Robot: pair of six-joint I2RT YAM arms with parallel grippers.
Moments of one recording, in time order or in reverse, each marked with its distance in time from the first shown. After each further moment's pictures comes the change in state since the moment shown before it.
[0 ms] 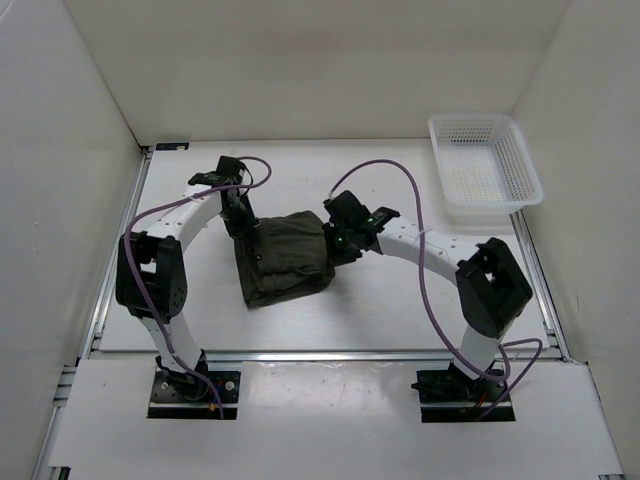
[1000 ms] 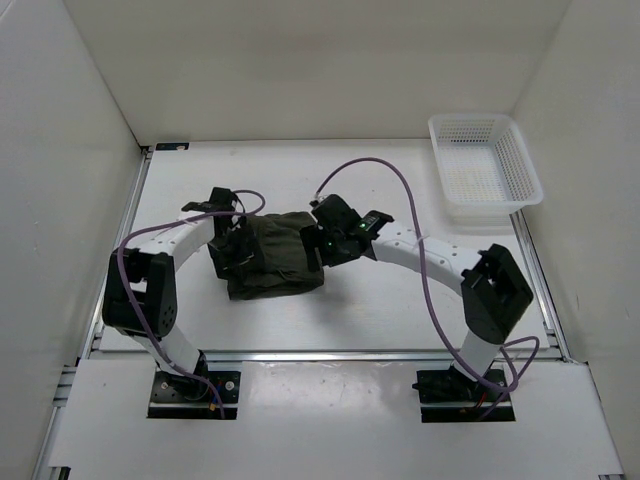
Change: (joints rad) left arm 0.043 -0.155 -0.312 0.020 0.084 0.022; right arm 0.093 0.034 0.080 -0.021 0.084 -0.038
